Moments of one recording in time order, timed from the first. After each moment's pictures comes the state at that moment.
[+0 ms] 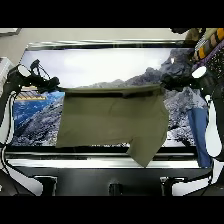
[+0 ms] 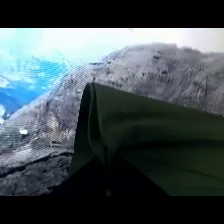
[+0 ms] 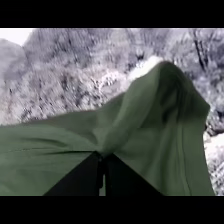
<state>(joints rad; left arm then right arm) 0.11 -1.89 1.81 1.23 -1.19 -1.66 -0.15 -1.71 1.60 -1.08 1.02 1.51</state>
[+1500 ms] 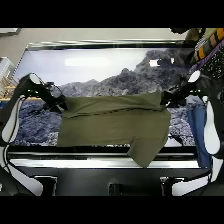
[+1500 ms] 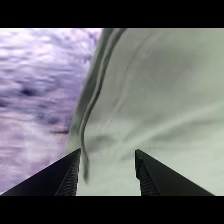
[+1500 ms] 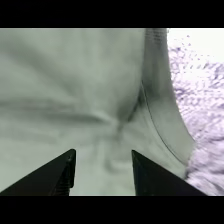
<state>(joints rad) 0.09 -1.90 1.71 1.24 -1.55 -1.70 -0.16 -1.71 1.57 -1.29 1.38 1.54</state>
